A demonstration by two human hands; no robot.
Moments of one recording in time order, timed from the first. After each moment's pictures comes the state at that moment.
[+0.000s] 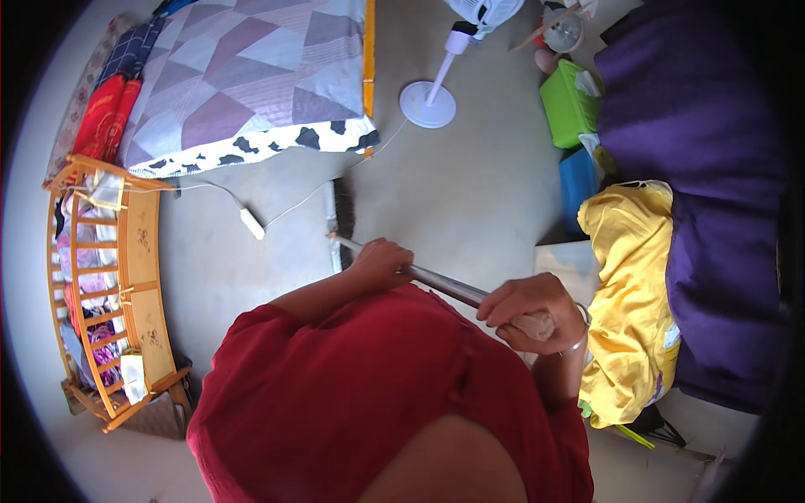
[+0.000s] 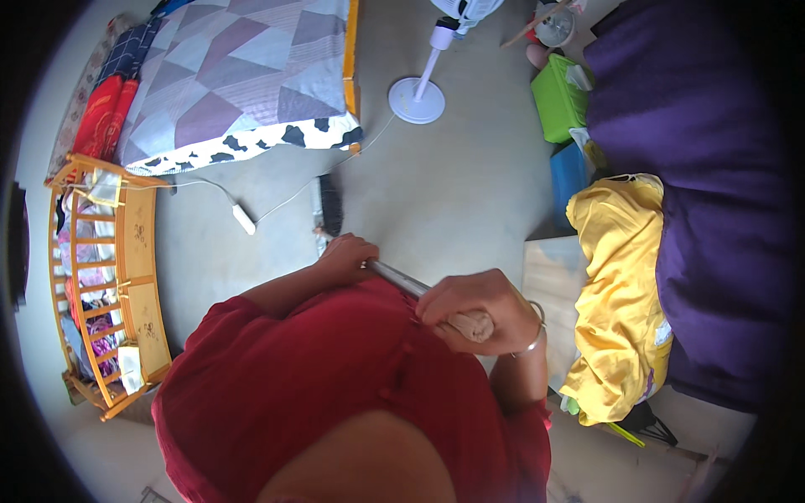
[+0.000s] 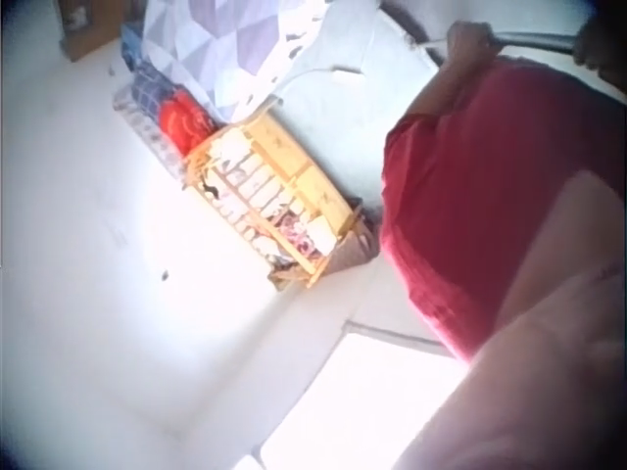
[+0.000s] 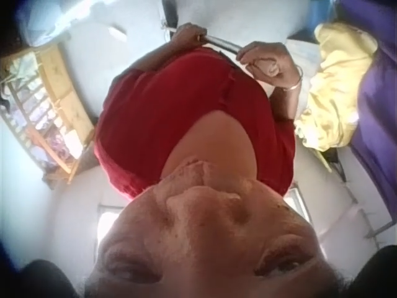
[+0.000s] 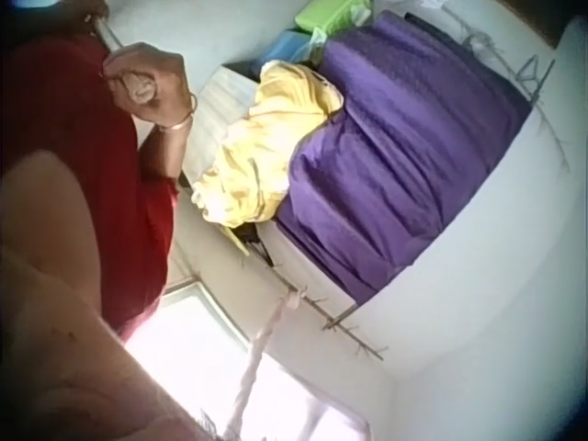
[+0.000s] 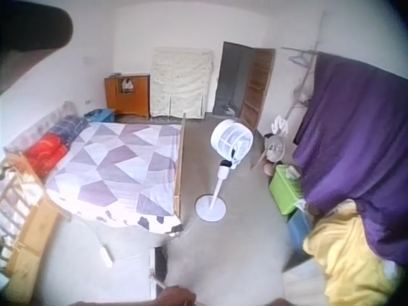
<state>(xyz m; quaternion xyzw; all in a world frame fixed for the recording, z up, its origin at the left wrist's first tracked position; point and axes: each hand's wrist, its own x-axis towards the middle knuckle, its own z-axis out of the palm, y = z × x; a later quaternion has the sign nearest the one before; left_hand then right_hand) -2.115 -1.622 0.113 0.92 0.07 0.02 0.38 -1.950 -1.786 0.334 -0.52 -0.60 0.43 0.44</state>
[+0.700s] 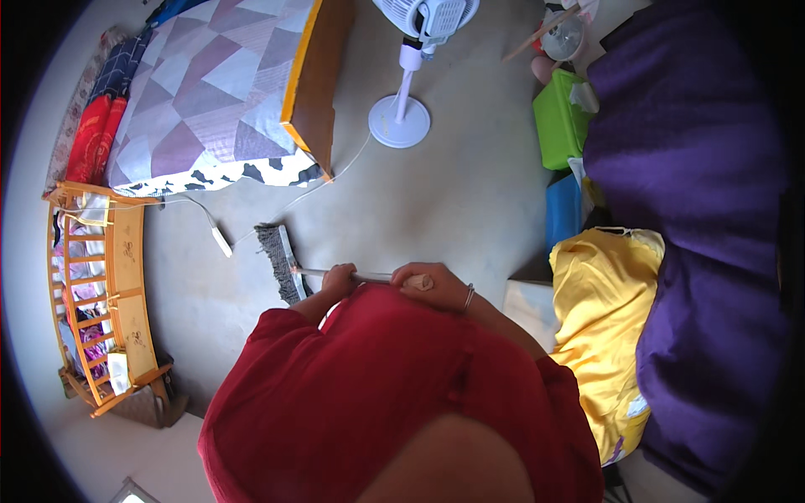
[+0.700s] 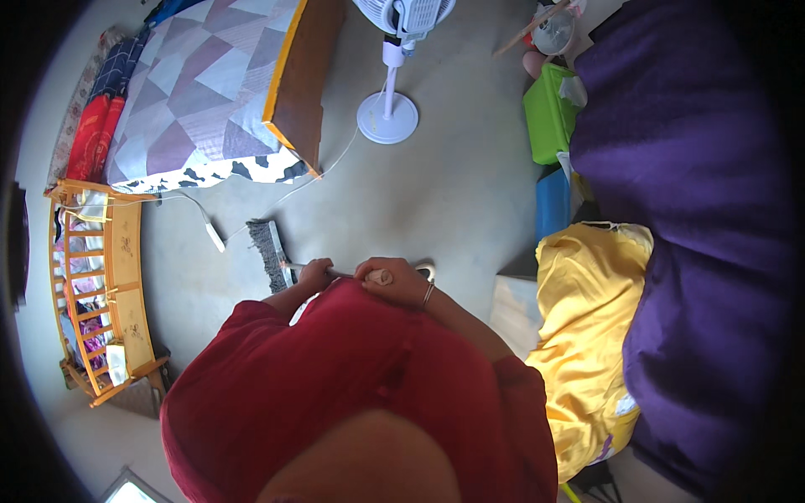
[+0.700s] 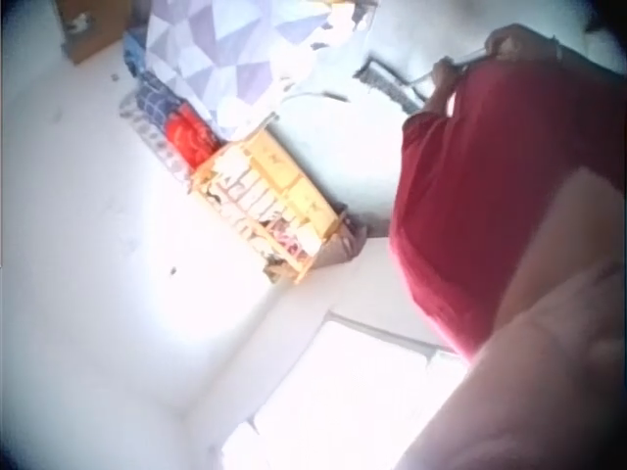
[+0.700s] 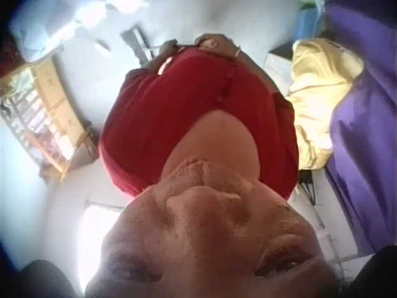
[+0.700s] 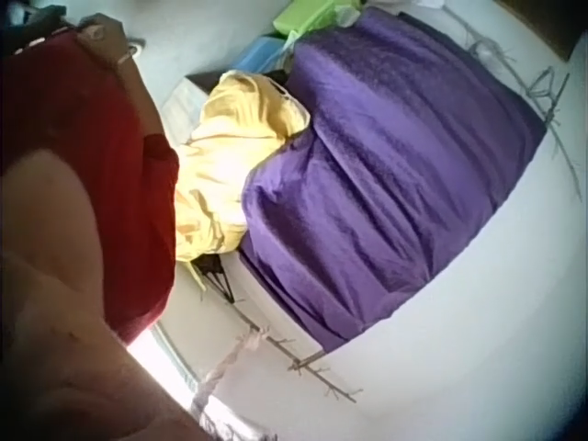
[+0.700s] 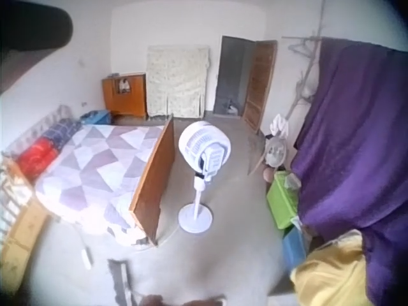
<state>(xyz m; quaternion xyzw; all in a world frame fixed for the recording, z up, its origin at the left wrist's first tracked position) -1.960 -1.651 -0.040 0.83 0.42 -0.12 0.35 -1.739 -1.765 0.143 -0.54 -0.46 0.59 0.38</state>
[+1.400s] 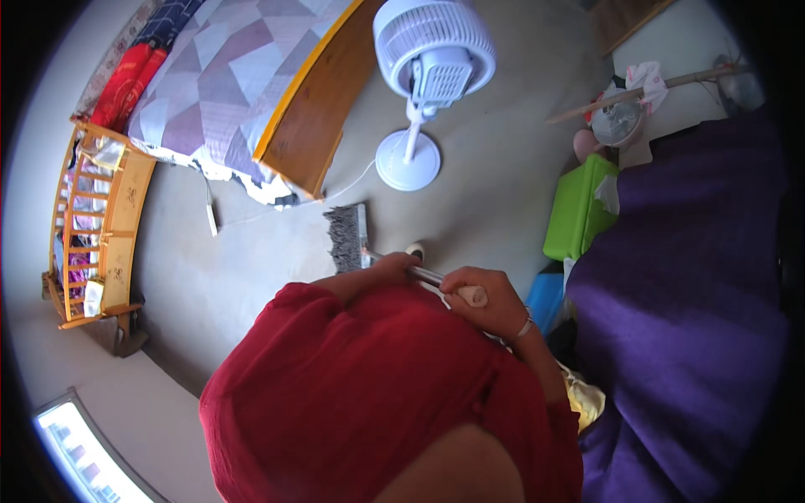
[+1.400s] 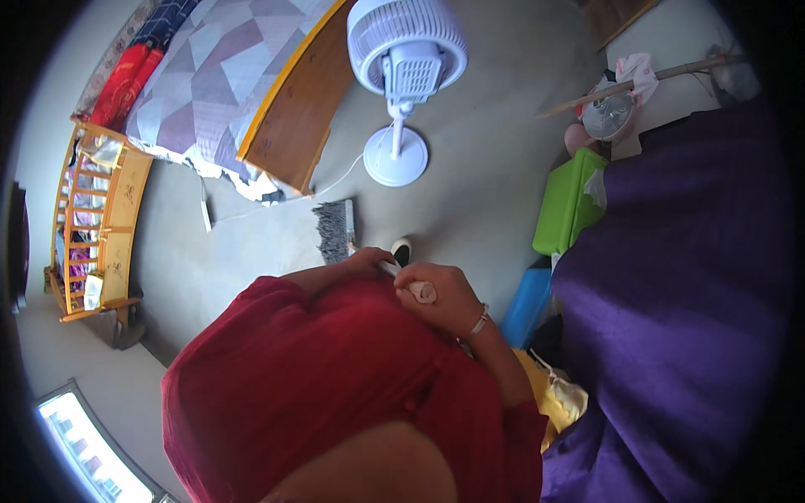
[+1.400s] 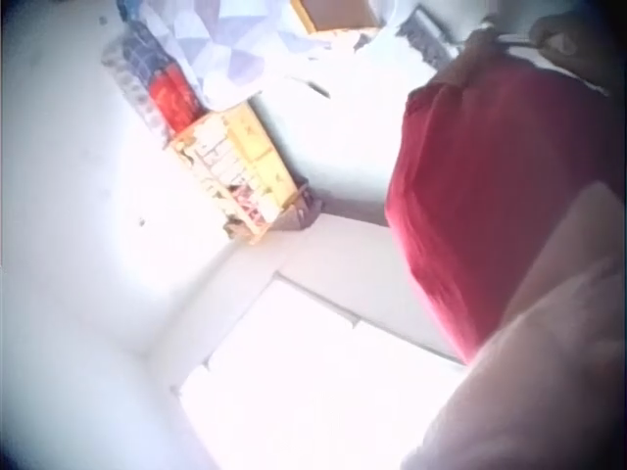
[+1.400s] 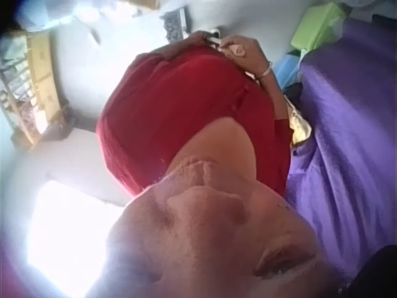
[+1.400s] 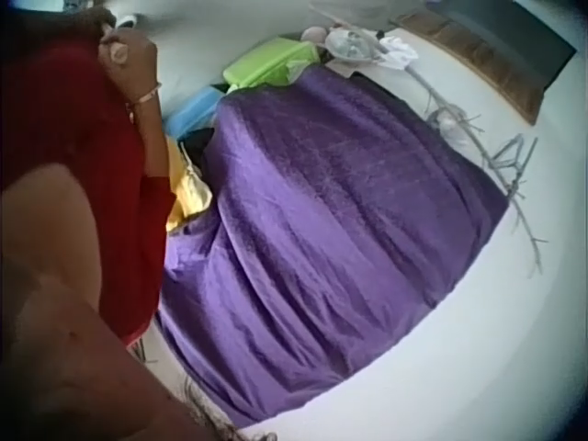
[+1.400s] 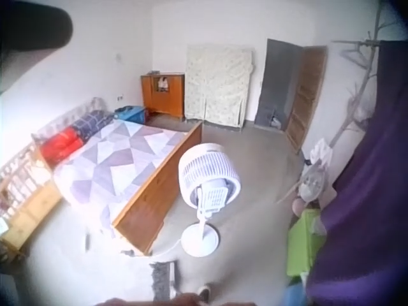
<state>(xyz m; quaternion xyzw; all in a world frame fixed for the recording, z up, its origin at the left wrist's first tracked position) -1.621 -1.591 -0.016 0.82 0.25 0.01 0.51 -1.437 -1.672 0.234 -0.55 -0.57 0.50 0.33</state>
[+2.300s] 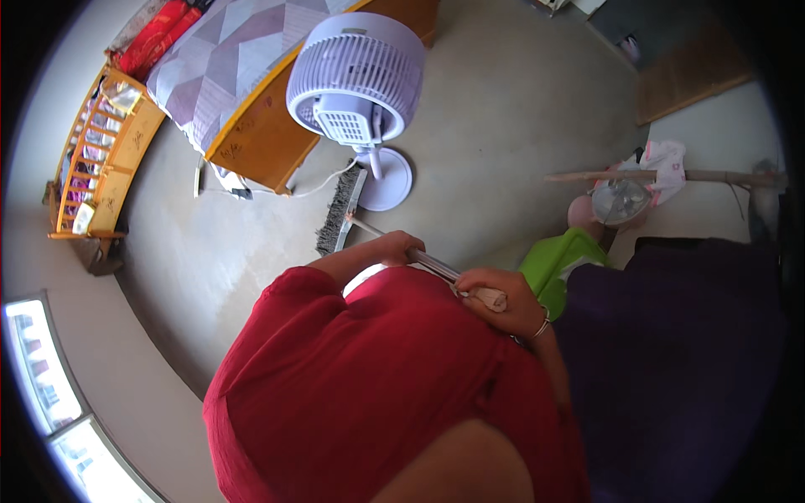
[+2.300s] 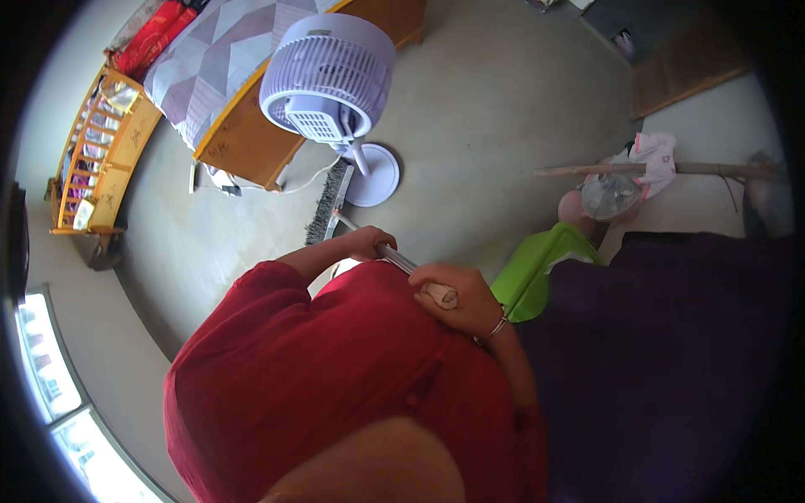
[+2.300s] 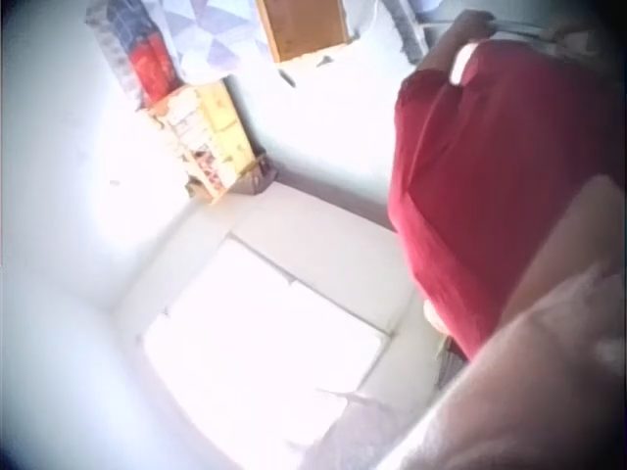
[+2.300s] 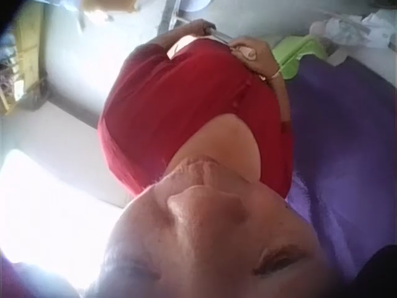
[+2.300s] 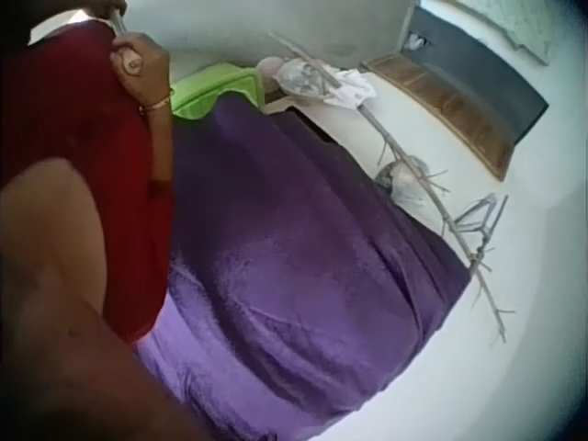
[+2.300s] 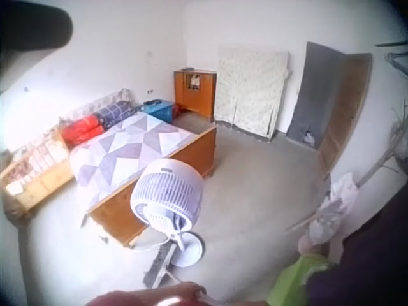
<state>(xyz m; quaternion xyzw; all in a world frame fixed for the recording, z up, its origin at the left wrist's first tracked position) -1.346 -1.479 0.024 0.79 0.34 -0.03 0.51 -1.131 -1.554 0.240 -0.43 -0.68 0.51 0.29</state>
